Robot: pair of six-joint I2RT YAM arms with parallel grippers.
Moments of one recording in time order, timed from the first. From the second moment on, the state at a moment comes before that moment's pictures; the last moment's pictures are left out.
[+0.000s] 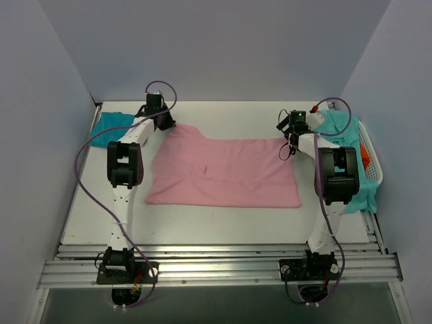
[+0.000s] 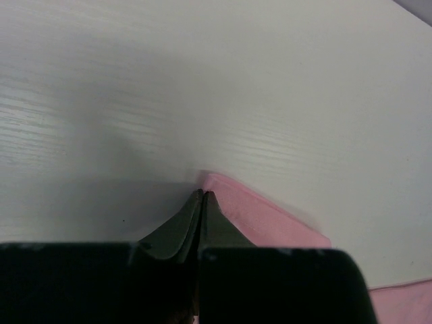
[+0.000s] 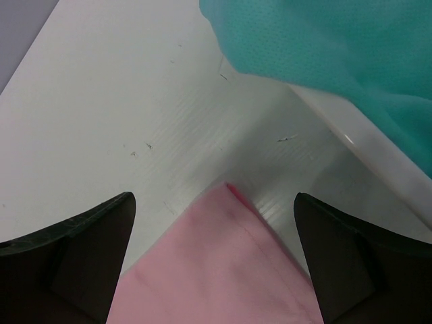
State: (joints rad) left arm -0.14 2.58 2.20 -0.36 0.12 -0.55; right arm 0.03 2.03 1.32 0.01 0.36 0.78
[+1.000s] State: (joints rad) left arm -0.13 2.58 2.23 -0.41 0.11 -0.53; right arm 0.09 2.16 1.41 0.01 0.32 0.77
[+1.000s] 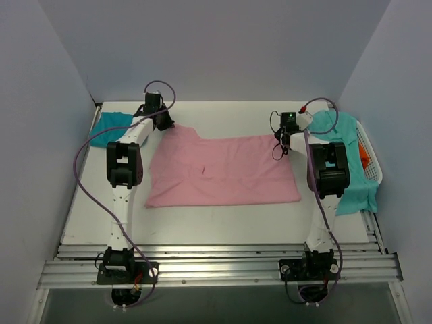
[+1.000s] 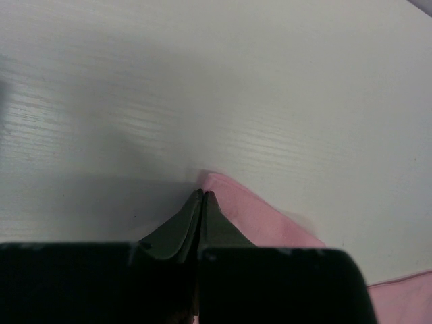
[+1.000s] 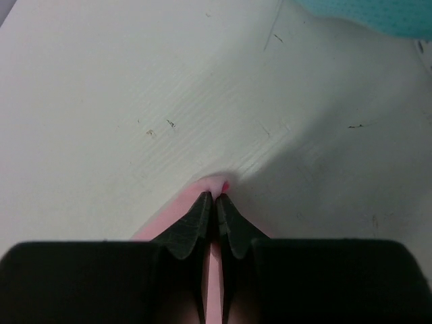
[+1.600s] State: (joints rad) left arm -0.13 2.51 2.11 -0.36 0.13 -0.49; right arm 0.09 2.16 1.43 0.00 0.32 0.76
